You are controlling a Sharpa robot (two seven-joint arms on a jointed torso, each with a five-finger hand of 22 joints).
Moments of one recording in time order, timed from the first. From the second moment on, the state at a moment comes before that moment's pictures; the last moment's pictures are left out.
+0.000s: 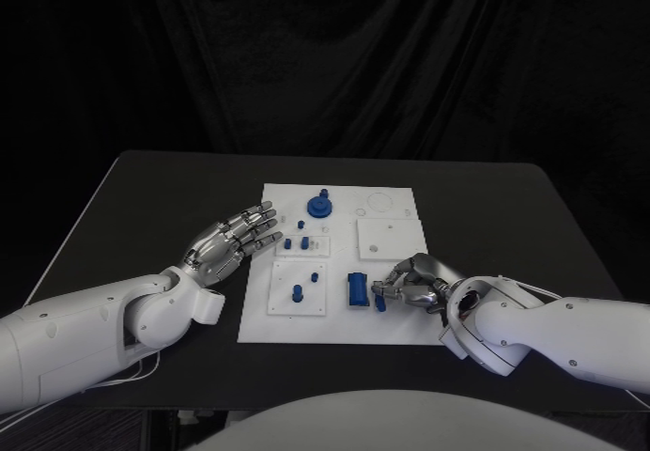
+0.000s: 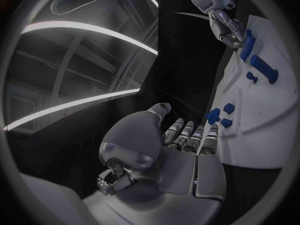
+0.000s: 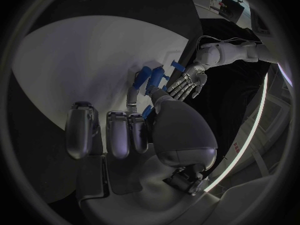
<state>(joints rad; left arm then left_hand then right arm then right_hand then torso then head) 1.02 -0.89 -0.21 1.43 0.05 0.19 0.64 1.23 0.28 0.09 0.02 0.55 0.23 0.14 0.04 0.03 0.04 0.20 0.29 0.04 0.02 0.23 0.09 0.02 0.15 0.05 0.29 0.03 0.09 1.03 -0.96 -0.24 1.82 -1.01 -0.60 -0.35 1.08 -0.02 0.15 0.14 0.32 0.82 0.06 0.62 0.66 1.47 -0.01 1.57 1.31 1.47 -0.08 1.52 1.31 0.05 1.47 0.03 1.36 1.31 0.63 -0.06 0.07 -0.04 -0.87</state>
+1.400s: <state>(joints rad) 1.02 -0.90 -0.21 1.43 0.05 0.19 0.64 1.23 0.28 0.10 0.02 0.55 0.24 0.14 0.05 0.04 0.04 0.20 0.29 0.04 0.02 0.23 0.09 0.02 0.15 0.05 0.29 0.03 0.09 0.98 -1.09 -0.25 1.91 -0.98 -0.49 -0.23 1.20 0.00 0.02 0.16 0.35 0.77 0.02 0.88 0.86 1.46 -0.04 1.57 1.31 1.47 -0.10 1.53 1.31 0.05 1.46 0.01 1.40 1.31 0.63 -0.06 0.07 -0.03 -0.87</state>
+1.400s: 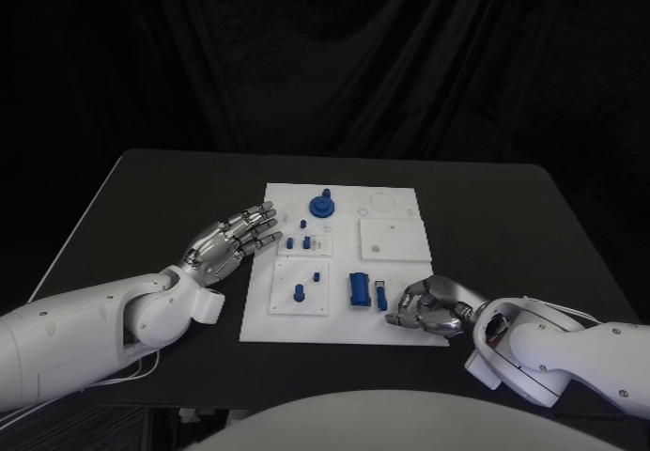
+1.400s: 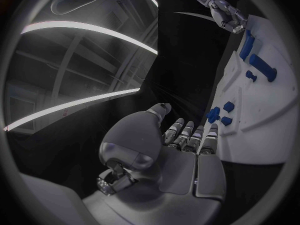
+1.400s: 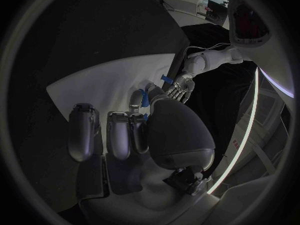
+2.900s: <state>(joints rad) 1.02 -0.90 -0.21 1.43 0.05 0.19 0.64 1.23 0.28 0.10 0.02 0.55 0.24 0.14 0.05 0.04 0.04 0.20 0.29 0.04 0.02 0.23 0.09 0.02 0.15 0.05 0.29 0.03 0.09 0.98 -1.04 -0.24 1.85 -0.97 -0.48 -0.28 1.18 0.09 0.01 0.24 0.33 0.76 0.00 0.89 0.90 1.47 -0.06 1.57 1.31 1.47 -0.11 1.53 1.31 0.05 1.47 0.00 1.41 1.31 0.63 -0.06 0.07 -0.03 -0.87</state>
